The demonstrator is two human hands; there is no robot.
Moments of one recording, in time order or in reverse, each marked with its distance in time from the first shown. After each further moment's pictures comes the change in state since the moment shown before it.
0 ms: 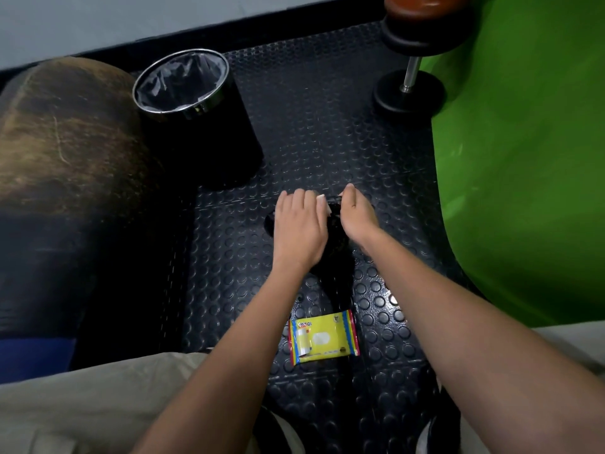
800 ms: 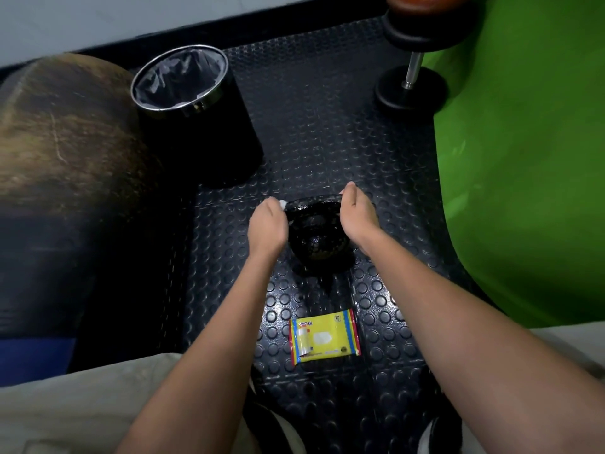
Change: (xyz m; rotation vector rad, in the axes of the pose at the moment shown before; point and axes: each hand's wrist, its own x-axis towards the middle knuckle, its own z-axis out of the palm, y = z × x) left_hand 0.011 -0.031 -0.022 -0.508 -0.179 -0.666; right_hand 0.002 0.004 0.005 0.024 -0.009 0.008
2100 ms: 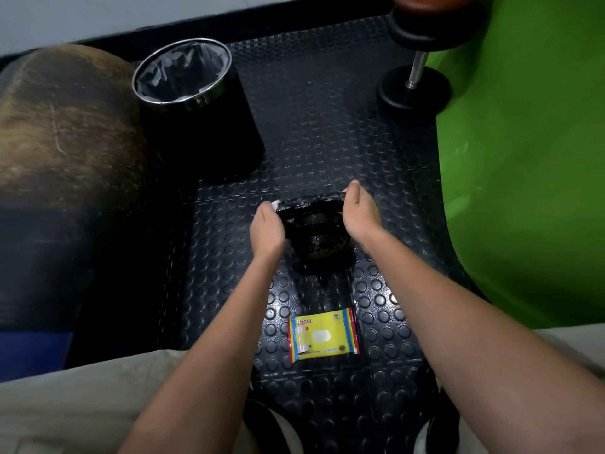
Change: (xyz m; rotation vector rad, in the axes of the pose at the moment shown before) left_hand -0.004 -0.014 0.009 -0.367 0.026 -0.248; right_hand 0.003 0.002 0.000 -0.008 0.020 0.006
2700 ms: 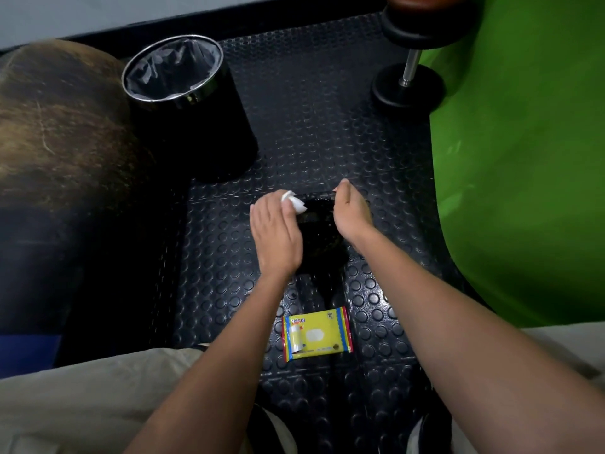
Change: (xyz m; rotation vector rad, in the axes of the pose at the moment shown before) left_hand -0.014 -0.024 0.023 0.377 0.221 0.774; right_hand 0.002 0.003 0.005 -0.040 0.014 -0.036
